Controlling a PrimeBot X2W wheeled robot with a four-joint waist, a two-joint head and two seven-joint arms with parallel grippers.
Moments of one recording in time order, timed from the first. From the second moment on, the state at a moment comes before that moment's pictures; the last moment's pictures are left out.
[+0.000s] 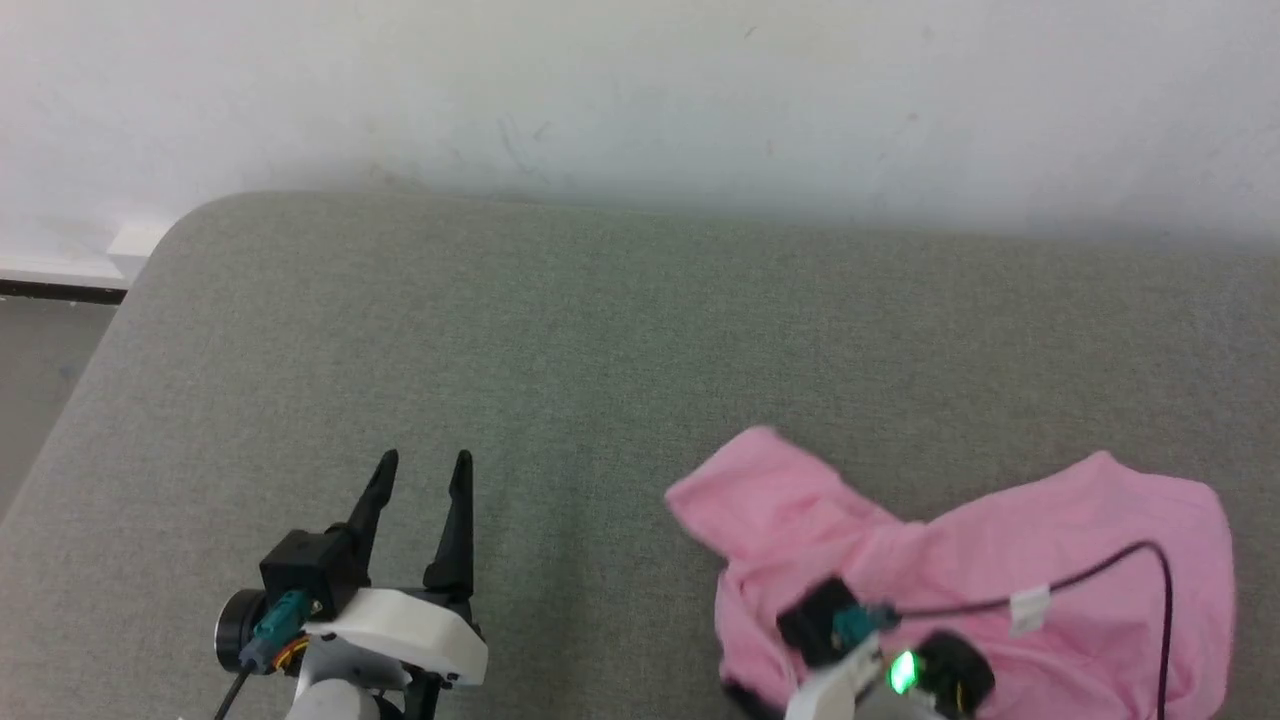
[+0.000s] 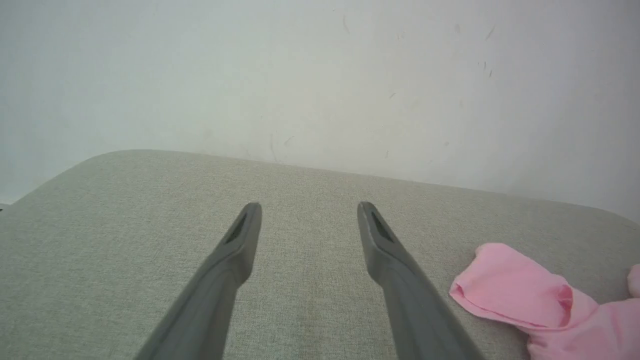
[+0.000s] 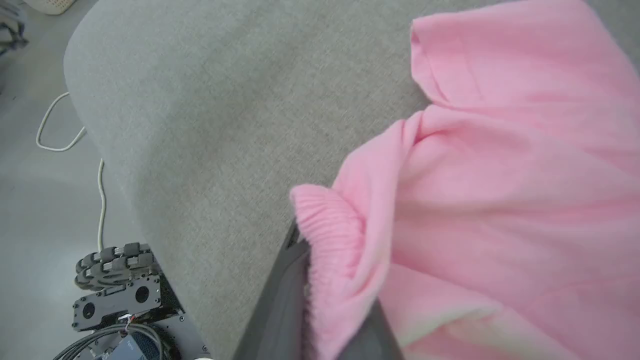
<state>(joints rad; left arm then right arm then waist) -0.09 0.14 -0.16 0.23 -0.30 -0.02 -0.26 -0.11 -0.18 0.58 0.17 0.38 0.13 0.42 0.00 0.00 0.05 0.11</state>
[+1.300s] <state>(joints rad) -0.28 0.14 -0.43 0.38 -0.39 -0.12 0.38 0.14 -0.05 -0.01 -0.14 0.17 0.13 -0.07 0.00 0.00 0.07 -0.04</state>
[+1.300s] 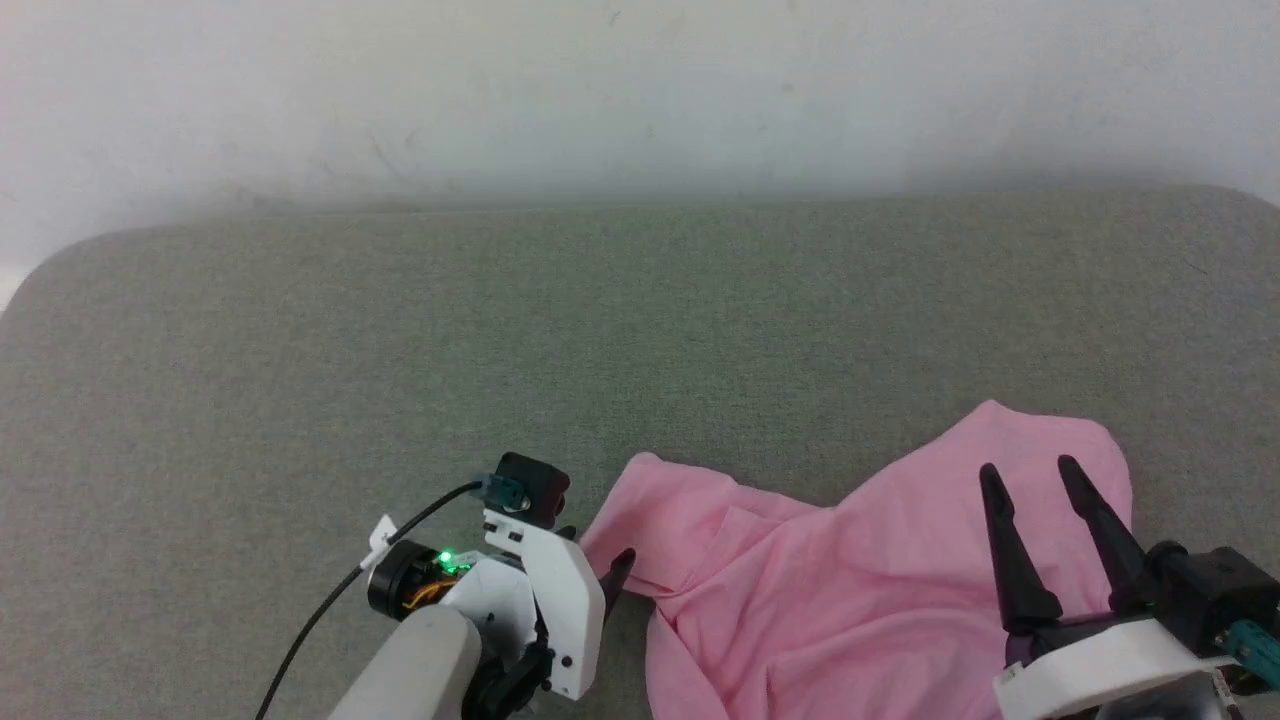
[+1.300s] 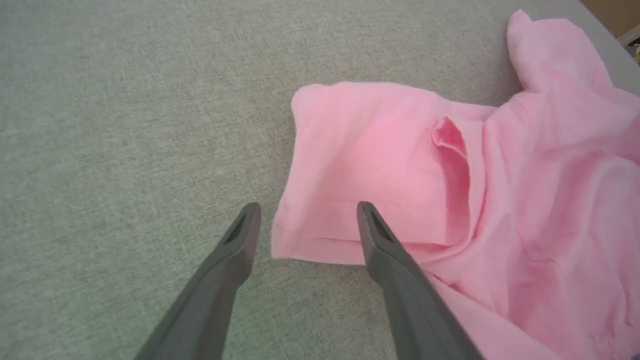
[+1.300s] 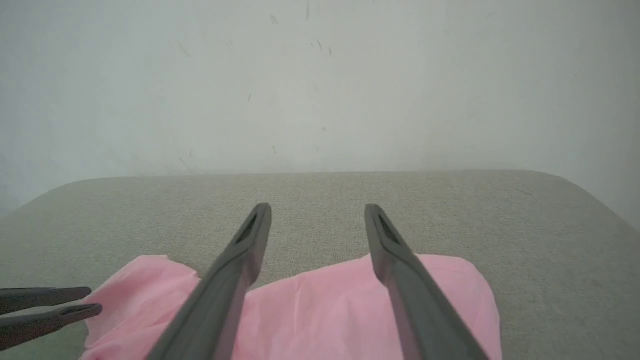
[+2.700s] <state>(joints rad) 0.09 0.45 -0.12 0.03 -0.66 0.27 0.20 0.14 -0.05 0.01 -0.10 0.16 0.13 -0.03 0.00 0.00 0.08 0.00</state>
